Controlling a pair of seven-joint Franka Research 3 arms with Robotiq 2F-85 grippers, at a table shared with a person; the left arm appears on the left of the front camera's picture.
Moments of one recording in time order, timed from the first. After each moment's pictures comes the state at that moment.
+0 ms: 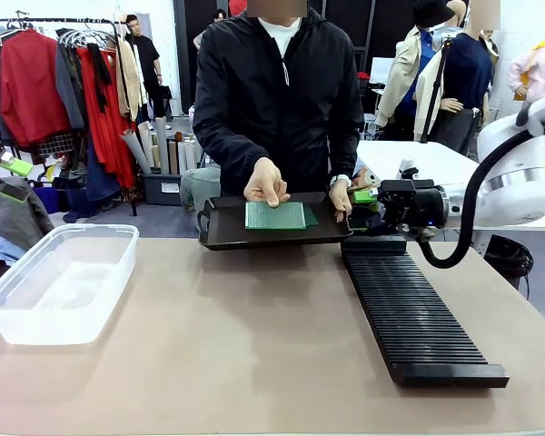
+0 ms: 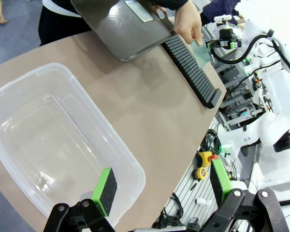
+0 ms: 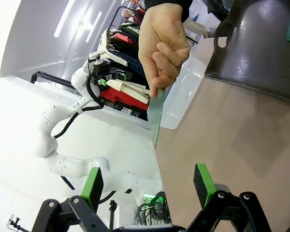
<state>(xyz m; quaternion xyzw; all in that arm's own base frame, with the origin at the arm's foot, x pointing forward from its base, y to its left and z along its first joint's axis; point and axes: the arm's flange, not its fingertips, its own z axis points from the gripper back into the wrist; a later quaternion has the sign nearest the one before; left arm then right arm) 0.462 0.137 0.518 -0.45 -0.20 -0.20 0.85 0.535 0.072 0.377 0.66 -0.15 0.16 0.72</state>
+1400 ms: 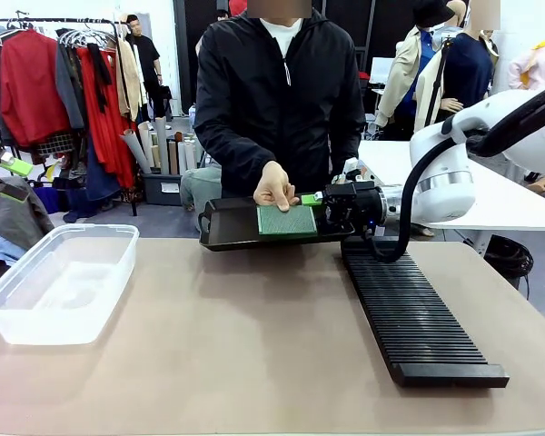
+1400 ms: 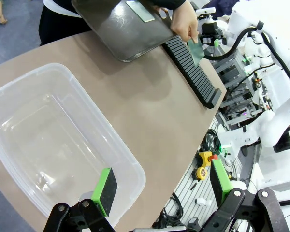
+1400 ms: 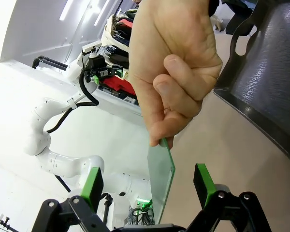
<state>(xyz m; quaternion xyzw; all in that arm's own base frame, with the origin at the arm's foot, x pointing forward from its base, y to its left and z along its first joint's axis) 0.462 0.137 0.518 -0.45 -0.20 -0.20 0.85 0.587 0.169 0.352 0.67 -0.13 0.21 0.70</state>
